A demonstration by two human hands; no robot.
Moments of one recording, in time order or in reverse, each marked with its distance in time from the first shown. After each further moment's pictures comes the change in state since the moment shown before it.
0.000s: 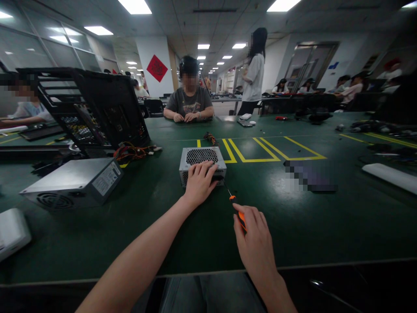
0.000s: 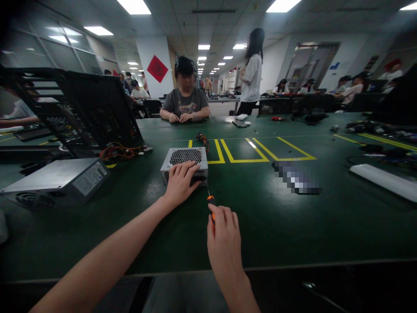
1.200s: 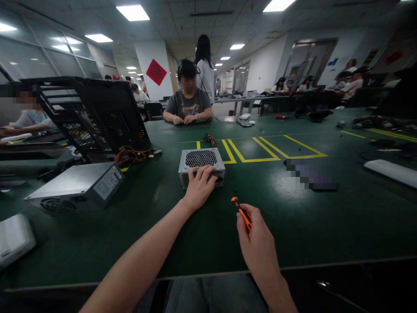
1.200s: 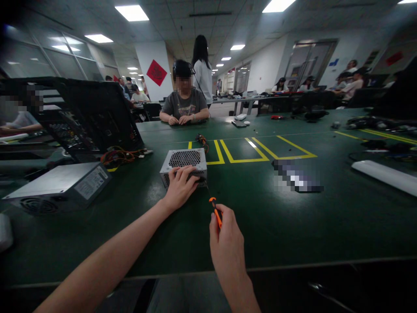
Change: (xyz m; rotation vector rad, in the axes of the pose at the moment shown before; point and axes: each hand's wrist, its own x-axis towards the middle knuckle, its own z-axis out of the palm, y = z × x) left_hand -0.007 -0.002 0.004 0.102 0.041 0.164; right_hand 0.000 -0.001 -0.004 0.147 -0.032 0.269
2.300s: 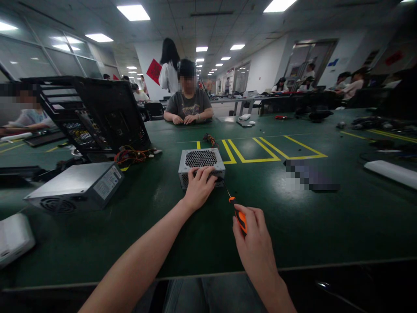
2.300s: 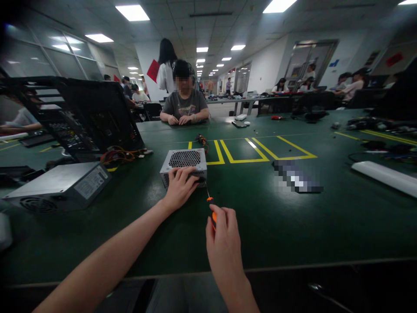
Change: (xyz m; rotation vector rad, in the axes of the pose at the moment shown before) left_hand 0.000 -0.001 0.000 -0.020 0.034 0.004; right_hand -0.003 0.003 0.006 -0.111 0.066 -0.184
